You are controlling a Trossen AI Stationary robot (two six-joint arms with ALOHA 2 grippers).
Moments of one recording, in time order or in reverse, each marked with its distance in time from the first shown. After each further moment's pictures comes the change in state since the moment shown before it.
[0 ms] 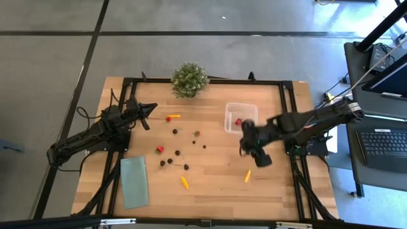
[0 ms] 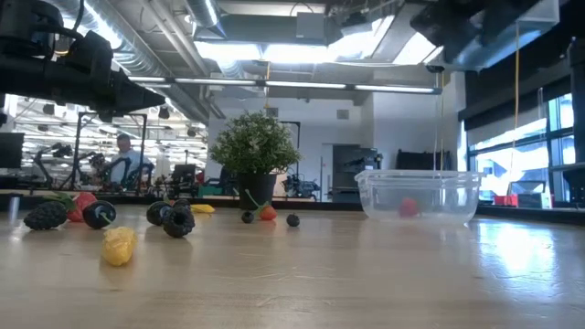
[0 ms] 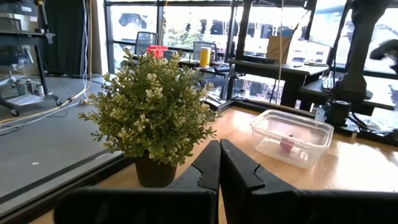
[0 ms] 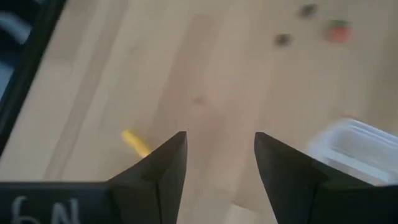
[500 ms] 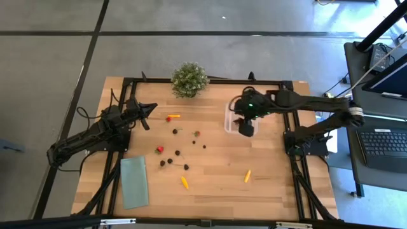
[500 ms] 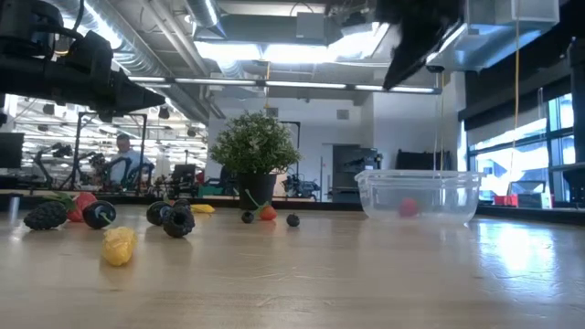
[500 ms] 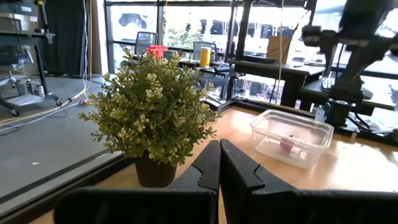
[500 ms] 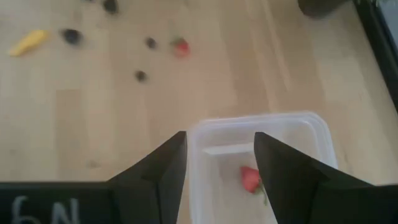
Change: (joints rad) left arm 0.000 0.000 0.000 0.000 0.000 0.000; right arm -0.432 -0.046 0.001 0.118 0.043 0.075
